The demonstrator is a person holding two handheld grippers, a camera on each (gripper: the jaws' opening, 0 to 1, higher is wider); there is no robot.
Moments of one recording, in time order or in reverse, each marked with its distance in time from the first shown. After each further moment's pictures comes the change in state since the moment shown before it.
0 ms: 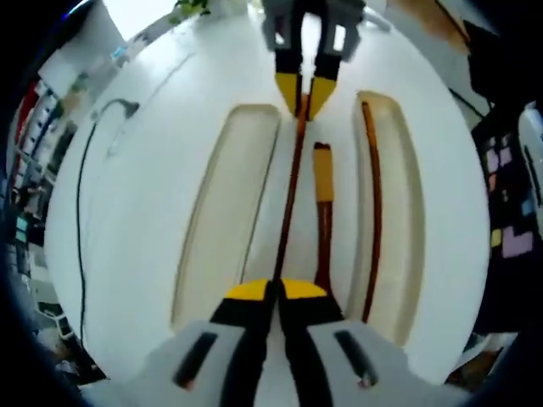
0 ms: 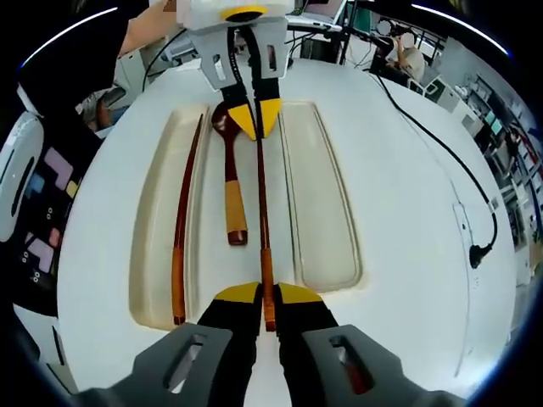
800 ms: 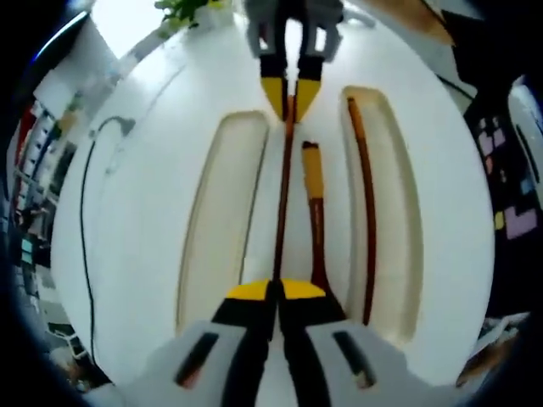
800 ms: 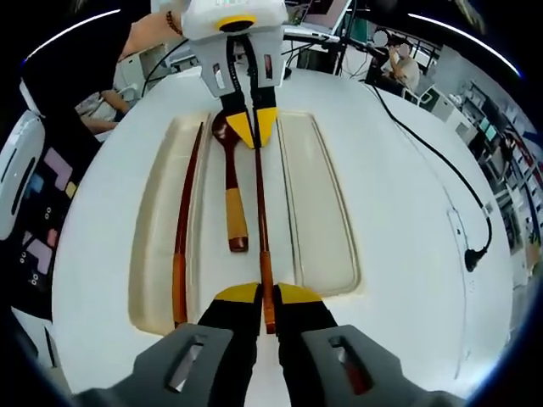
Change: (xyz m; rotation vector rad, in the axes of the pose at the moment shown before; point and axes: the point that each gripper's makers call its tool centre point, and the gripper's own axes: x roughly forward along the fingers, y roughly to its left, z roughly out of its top) left arm -0.004 -0.005 -0.002 0.181 -0.049 0.023; right arm -0.004 0.003 0.004 -0.012 -0.067 -0.037
